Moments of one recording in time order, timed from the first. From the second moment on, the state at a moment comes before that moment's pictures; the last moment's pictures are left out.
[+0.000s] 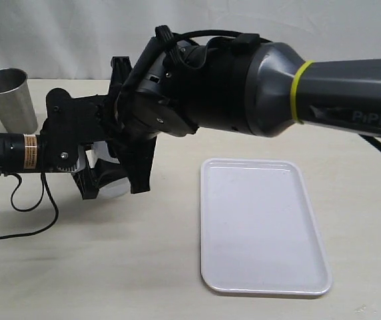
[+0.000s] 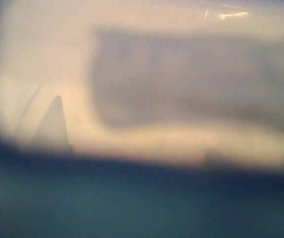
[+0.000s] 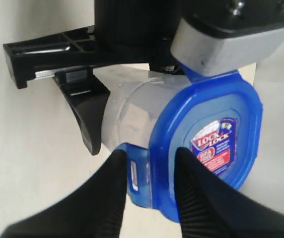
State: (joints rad) left arm -0.08 2.11 -0.92 1.33 -0.99 -0.45; right arm 0.91 1.96 -1.51 -0.46 0.63 -0.62
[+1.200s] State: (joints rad) left arm -0.06 2.11 -0.92 1.27 -0.97 -0.47; right arm 0.91 1.98 -1.44 -0.81 0.45 -0.25
